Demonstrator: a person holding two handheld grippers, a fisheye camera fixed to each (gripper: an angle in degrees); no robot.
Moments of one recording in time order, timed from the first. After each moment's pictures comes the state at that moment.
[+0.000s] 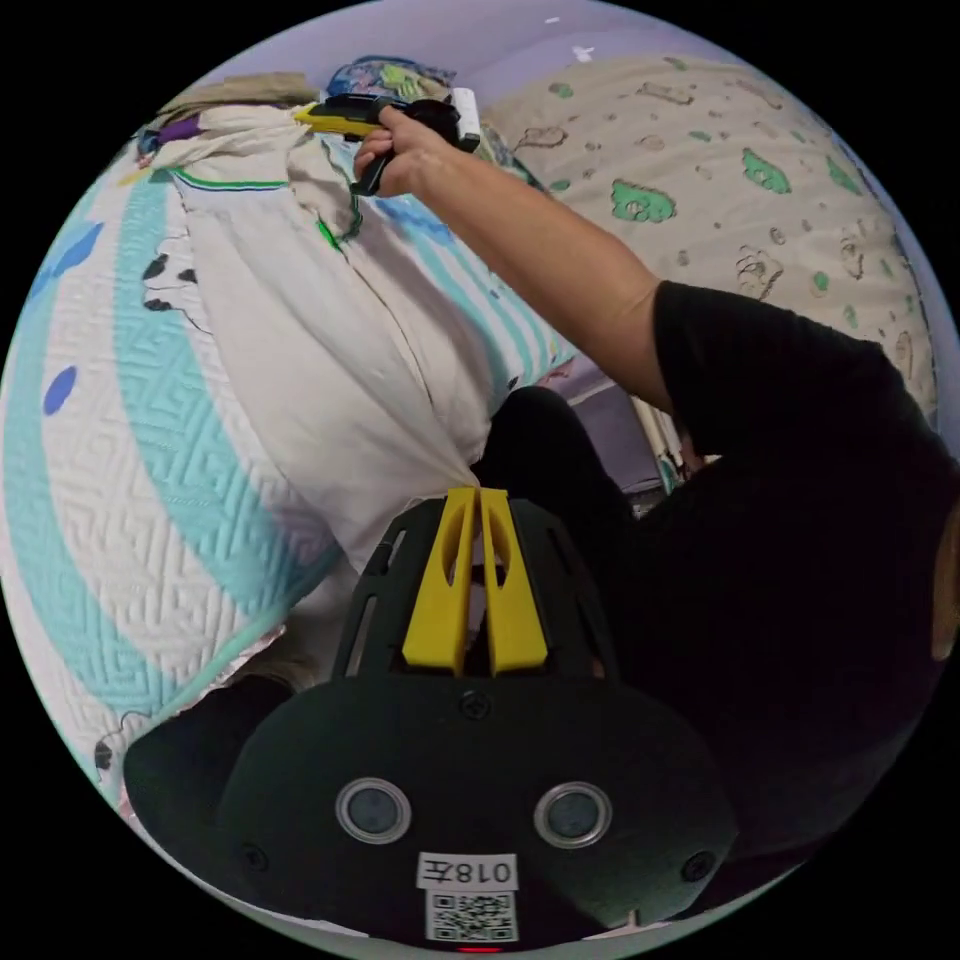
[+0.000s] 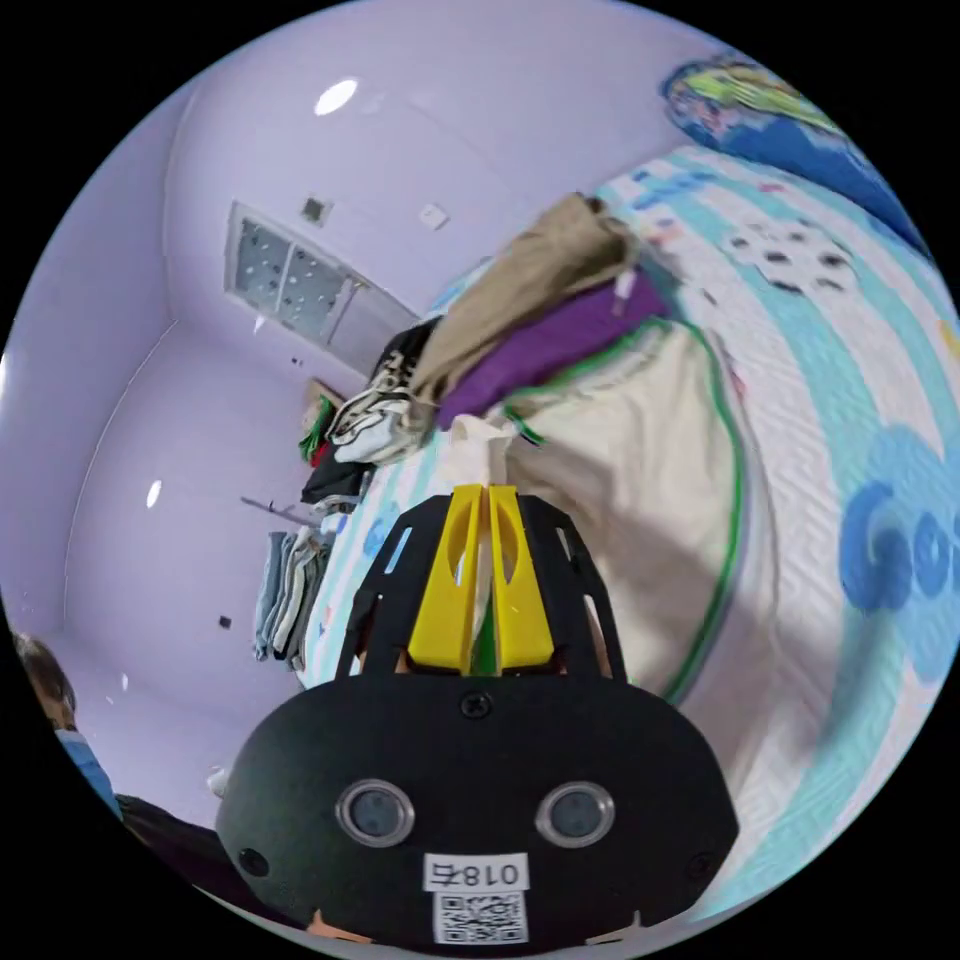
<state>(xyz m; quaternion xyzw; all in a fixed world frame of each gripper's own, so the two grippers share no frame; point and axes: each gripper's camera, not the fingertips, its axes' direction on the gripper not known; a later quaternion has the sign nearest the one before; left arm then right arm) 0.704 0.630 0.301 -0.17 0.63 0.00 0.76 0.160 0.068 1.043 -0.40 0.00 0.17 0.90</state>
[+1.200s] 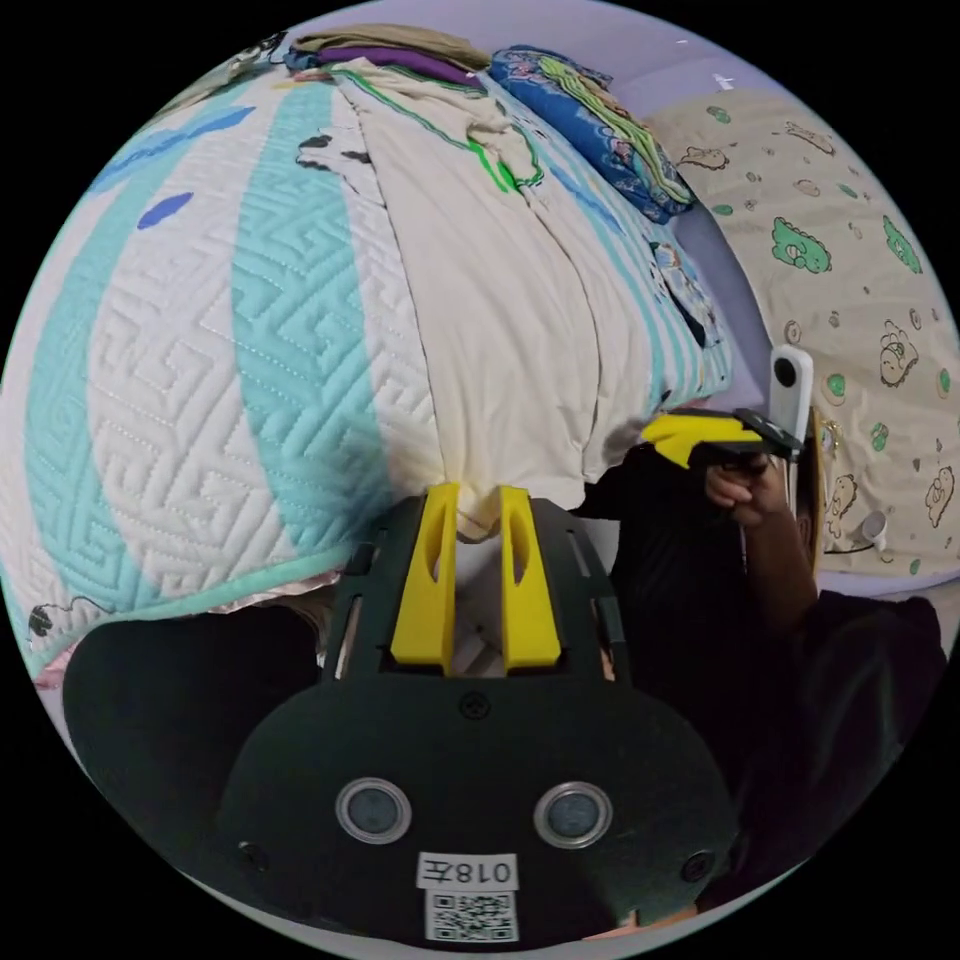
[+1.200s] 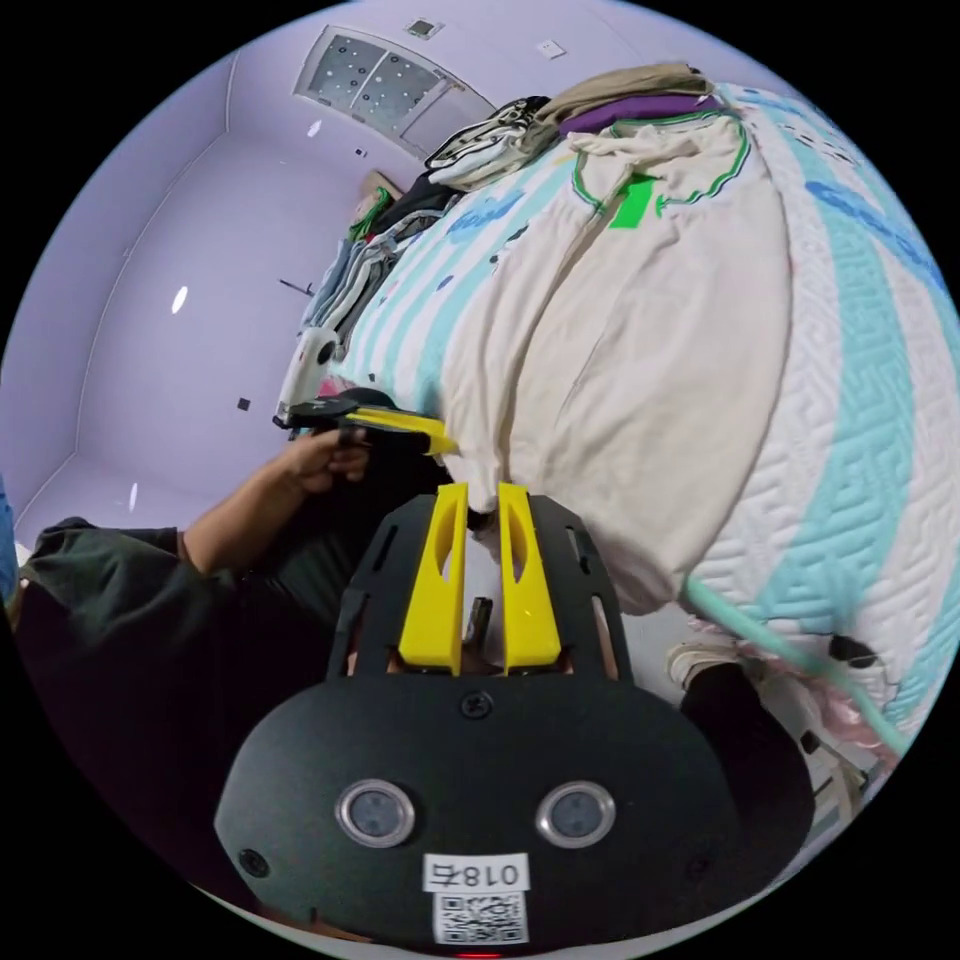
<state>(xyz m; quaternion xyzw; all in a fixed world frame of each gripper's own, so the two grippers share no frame) 0.721 0.673 0.304 -0.25 0.49 -0.10 0.83 0.156 0.200 0.695 -0.60 -0.10 0.07 0.79</state>
